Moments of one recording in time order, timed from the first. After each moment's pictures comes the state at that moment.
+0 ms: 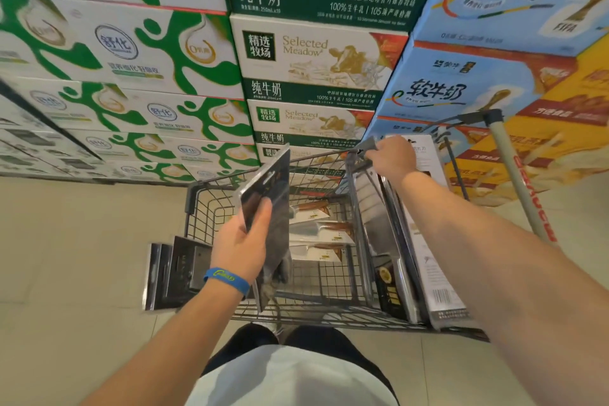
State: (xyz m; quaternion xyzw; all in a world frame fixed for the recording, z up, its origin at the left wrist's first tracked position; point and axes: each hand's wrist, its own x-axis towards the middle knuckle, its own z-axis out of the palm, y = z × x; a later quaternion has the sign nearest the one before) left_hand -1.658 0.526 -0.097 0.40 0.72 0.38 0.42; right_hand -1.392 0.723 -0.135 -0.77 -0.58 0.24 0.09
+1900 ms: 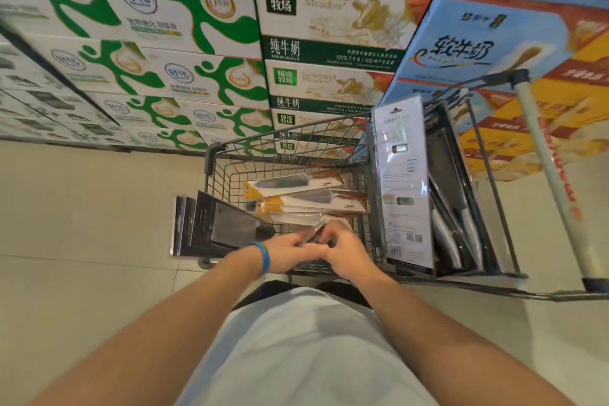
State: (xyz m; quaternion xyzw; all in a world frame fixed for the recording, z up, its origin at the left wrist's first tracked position) left_hand -1.656 0.474 -0.149 0.47 0.59 -0.05 0.65; right_hand -1.480 0.466 -0.201 -0.60 -0.56 0.55 0.12
